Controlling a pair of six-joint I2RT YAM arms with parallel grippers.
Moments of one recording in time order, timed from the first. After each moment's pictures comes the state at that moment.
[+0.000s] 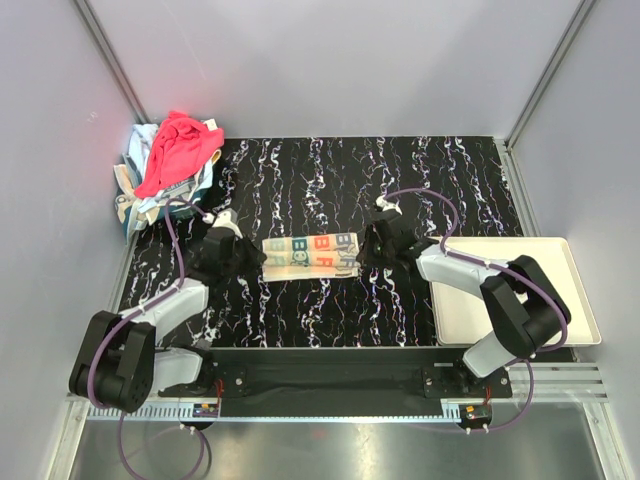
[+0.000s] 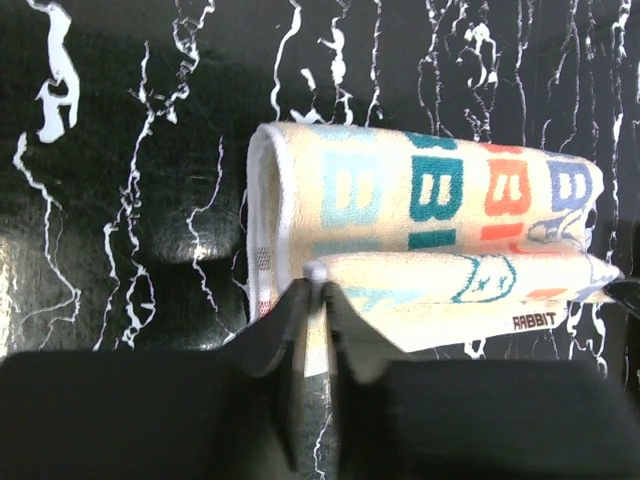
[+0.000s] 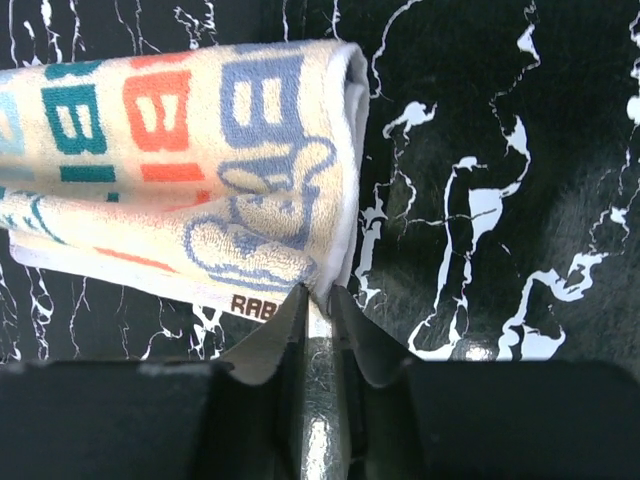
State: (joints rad) left arm -0.28 1.21 0.46 0.13 0.07 -0.61; right arm 0.60 1.56 0.82 -0.05 0.01 0.62
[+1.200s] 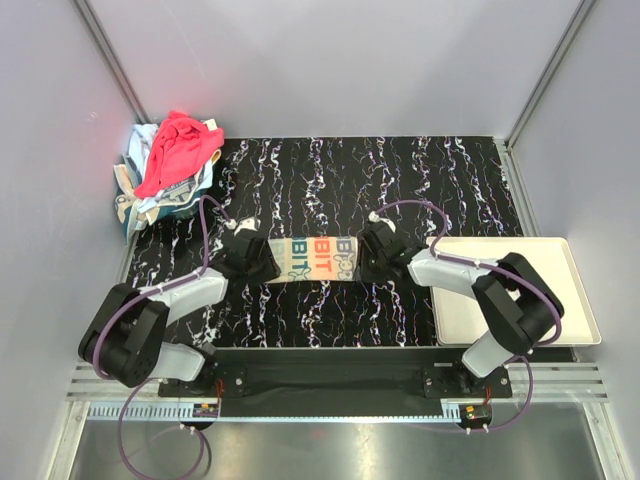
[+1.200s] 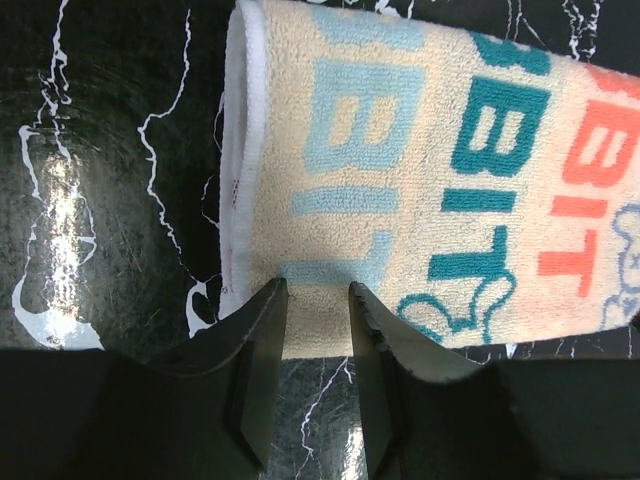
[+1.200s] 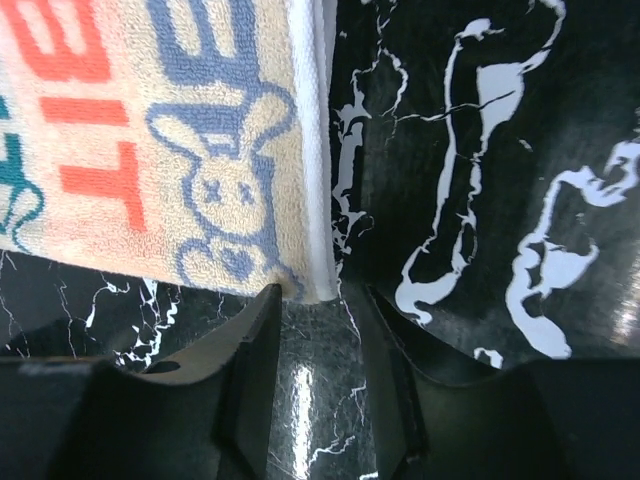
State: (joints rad) left arm -0.47 1.36 0.56 -0.05 -0.09 -0.70; right arm 0.67 1.60 0.81 -0.16 0.05 0.67
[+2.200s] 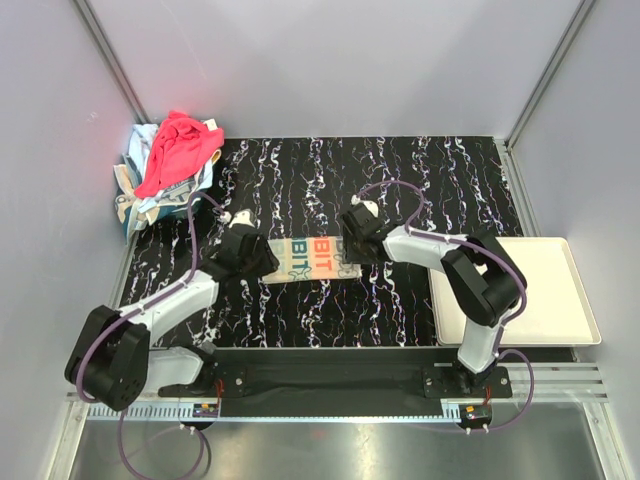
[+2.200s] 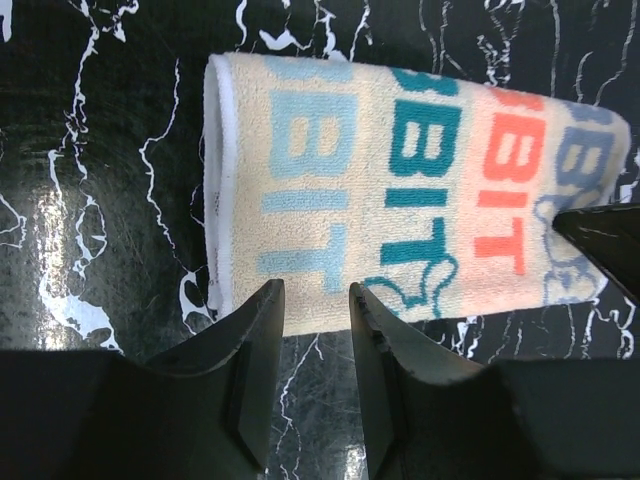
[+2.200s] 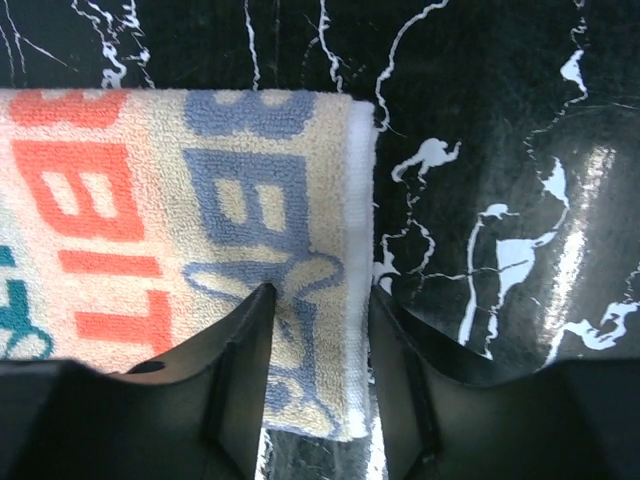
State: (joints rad) left arm -0.47 1.23 0.59 -0.14 -0.09 -0.68; right arm 0.68 1.83 1.09 -0.28 0.17 0.60
